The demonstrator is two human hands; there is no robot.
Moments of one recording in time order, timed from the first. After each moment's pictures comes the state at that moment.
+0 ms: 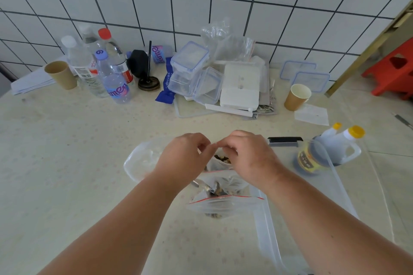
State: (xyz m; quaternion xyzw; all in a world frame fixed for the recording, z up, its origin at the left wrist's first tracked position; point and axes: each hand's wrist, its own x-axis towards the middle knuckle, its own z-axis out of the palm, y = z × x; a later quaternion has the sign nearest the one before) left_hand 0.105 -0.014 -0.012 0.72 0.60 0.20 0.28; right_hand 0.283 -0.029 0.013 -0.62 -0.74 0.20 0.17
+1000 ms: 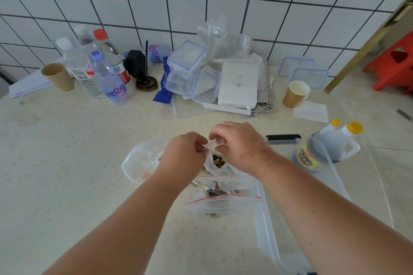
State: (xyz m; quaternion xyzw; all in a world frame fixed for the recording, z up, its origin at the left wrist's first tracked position) left_hand 0.116 -0.011 -0.012 0.64 0.65 0.21 0.36; right_hand 0.285 -0.004 0.005 -0.56 -0.79 0.18 0.16
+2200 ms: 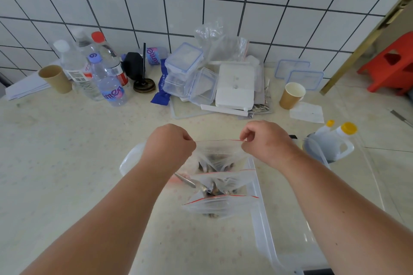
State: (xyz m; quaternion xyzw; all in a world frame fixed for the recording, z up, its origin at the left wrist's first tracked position) left_hand 0.101 0.011 0.017 0.61 0.71 0.10 0.33; right_hand 0.332 -0.007 0.019 -0.71 -0.65 0.23 0.13
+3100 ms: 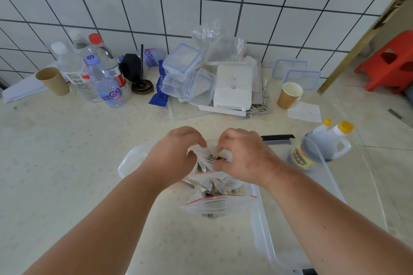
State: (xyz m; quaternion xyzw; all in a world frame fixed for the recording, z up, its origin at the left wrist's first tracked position) left_hand 0.092 -0.009 0.003 0.79 0.52 0.17 0.26; right_hand 0.299 -0.025 0.008 -0.59 -0.79 0.15 0.09
